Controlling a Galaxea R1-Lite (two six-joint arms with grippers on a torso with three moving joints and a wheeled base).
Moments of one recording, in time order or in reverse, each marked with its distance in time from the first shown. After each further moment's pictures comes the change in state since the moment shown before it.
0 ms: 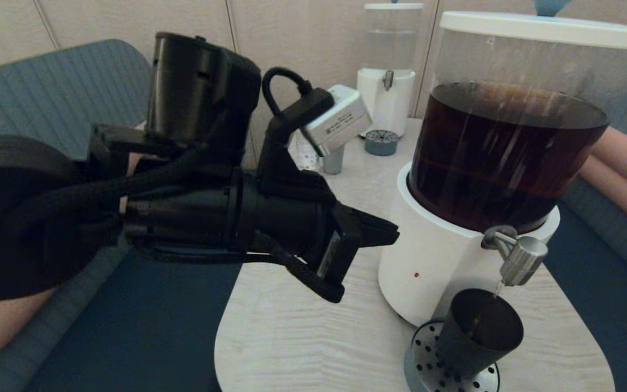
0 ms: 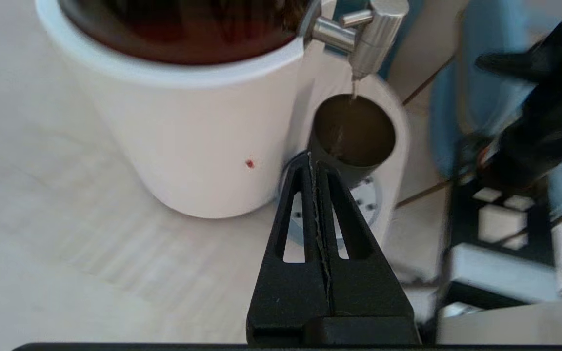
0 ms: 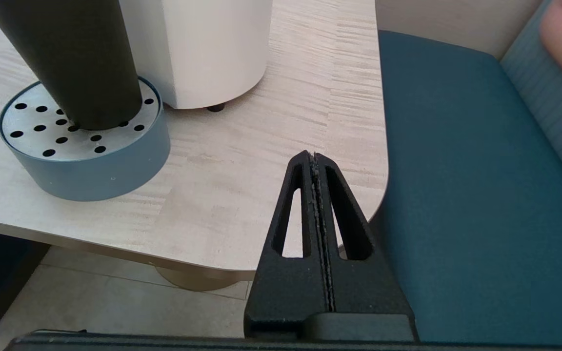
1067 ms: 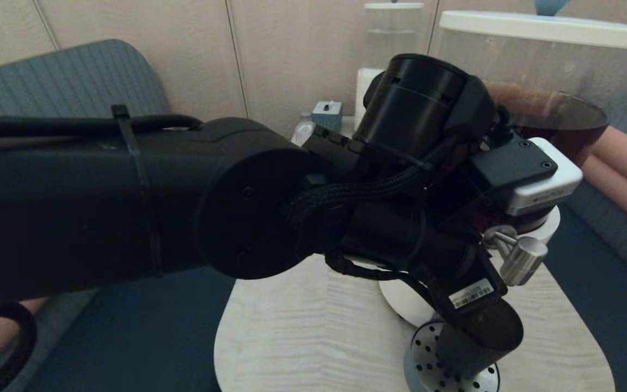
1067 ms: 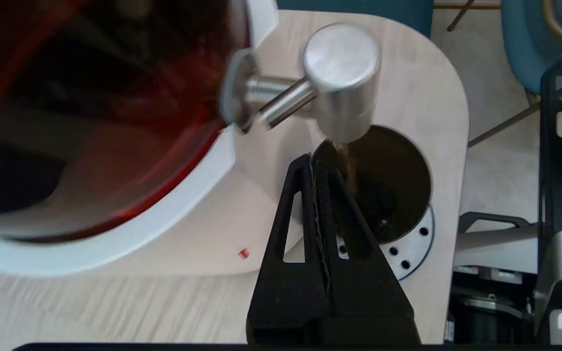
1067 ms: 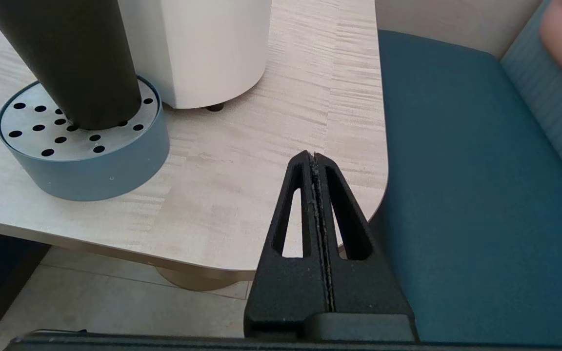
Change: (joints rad) left arm -0.233 0.324 -0.456 0.263 0.272 0.266; right arm 0.000 0.000 0.000 0.000 0.000 0.000
